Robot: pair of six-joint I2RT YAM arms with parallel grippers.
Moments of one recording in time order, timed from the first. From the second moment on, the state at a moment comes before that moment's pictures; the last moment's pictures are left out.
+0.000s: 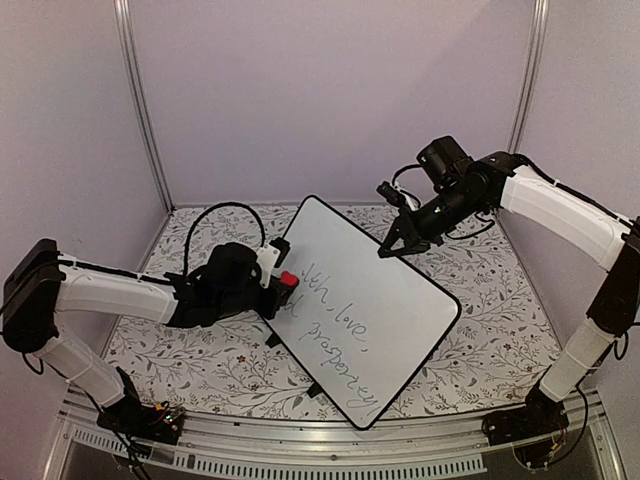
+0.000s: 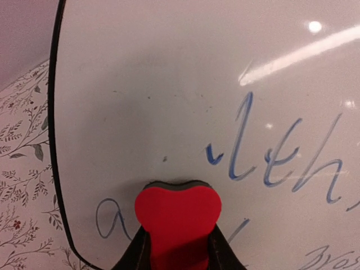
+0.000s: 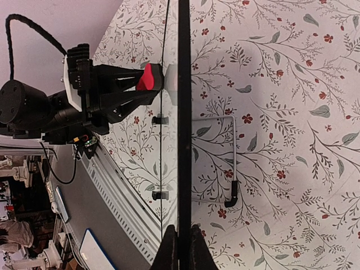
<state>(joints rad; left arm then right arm) -0.87 1.49 0.71 0.21 -0.19 -0.14 0.65 1.64 1.60 -0.97 -0.54 0.25</state>
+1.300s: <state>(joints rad) -0.86 1.53 0.73 0.23 -0.30 -0.17 0.65 1.64 1.60 -0.96 -0.54 0.25</state>
